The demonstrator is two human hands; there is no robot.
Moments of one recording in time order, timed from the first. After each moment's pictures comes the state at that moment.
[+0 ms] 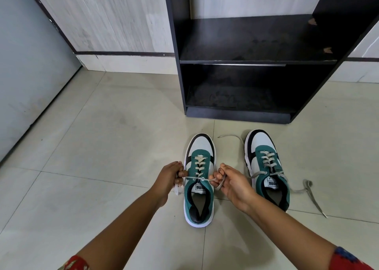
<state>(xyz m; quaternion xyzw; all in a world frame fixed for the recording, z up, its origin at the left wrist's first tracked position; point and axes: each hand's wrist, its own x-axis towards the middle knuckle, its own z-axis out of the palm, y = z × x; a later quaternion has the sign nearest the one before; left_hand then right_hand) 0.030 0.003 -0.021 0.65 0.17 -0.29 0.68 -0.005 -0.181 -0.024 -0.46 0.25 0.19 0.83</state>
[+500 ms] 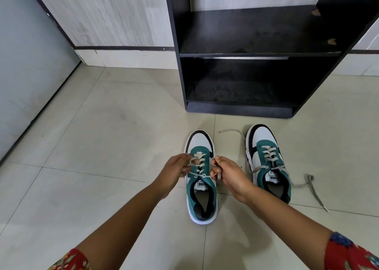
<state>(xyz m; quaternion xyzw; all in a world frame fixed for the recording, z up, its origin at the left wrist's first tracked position) 0.028 -0.006 -0.008 0.71 0.05 -0.28 0.64 0.002 -0.173 -0.018 -0.58 0.20 0.22 0.76</state>
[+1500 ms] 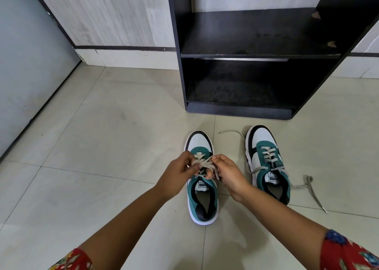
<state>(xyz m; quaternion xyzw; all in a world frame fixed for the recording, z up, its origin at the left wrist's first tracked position) 0.020 -0.010 -0.009 0.83 -0.07 -0.20 0.52 0.006 -0.168 -0.023 -0.59 0.19 0.19 0.76</state>
